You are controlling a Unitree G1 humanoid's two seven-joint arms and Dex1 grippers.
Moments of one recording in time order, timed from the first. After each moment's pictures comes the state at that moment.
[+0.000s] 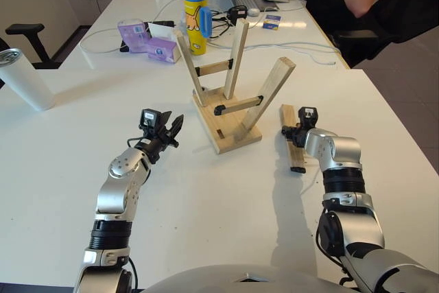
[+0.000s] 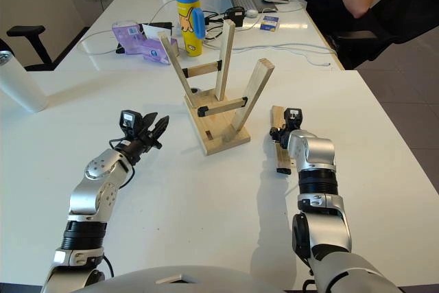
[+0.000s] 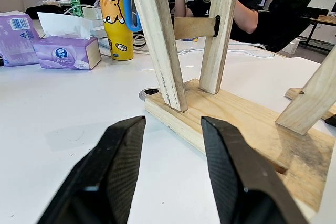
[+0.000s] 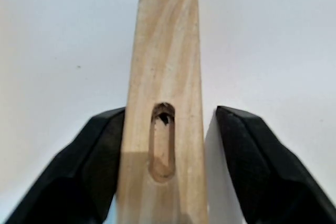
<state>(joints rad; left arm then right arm) -0.16 0.23 0.03 -0.08 -0.25 0.32 -0.35 -0.56 -0.25 -0.19 0.36 0.18 0.93 0.02</state>
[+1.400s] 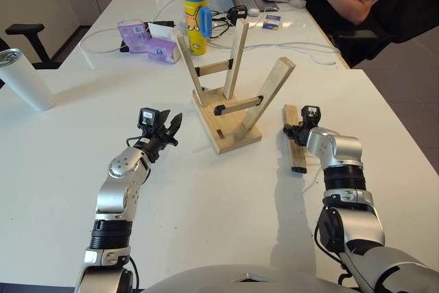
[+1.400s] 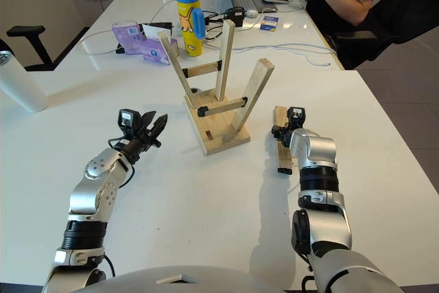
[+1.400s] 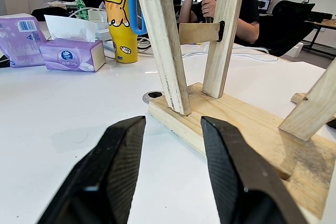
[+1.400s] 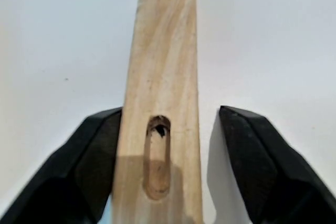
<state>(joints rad) -0.16 0.22 0.04 -0.08 -0.25 0.32 -0.34 -0.59 -0.25 -0.22 0.42 0.17 0.89 0.04</state>
